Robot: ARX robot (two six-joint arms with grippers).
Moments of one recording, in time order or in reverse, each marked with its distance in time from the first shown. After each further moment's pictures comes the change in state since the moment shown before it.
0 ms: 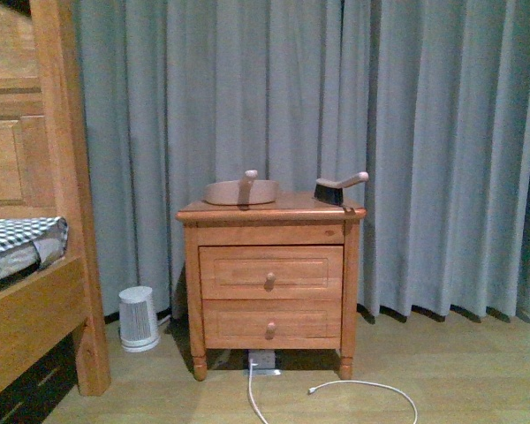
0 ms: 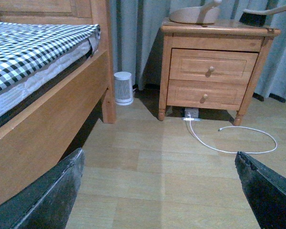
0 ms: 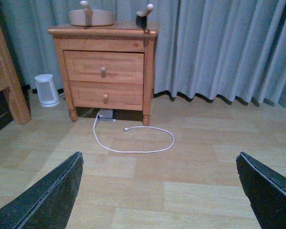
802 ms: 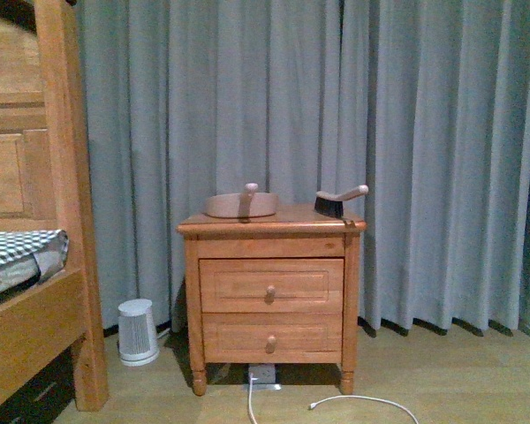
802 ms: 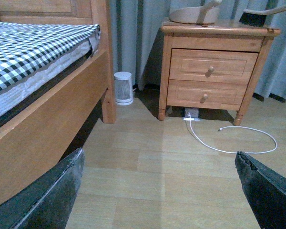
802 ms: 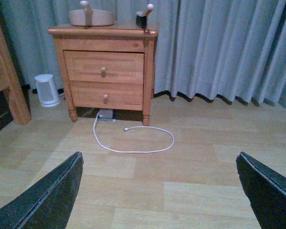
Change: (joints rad) left arm 0.000 0.000 0.000 0.000 0.000 0.000; right arm 0.000 0.000 0.000 0.000 0.000 0.000
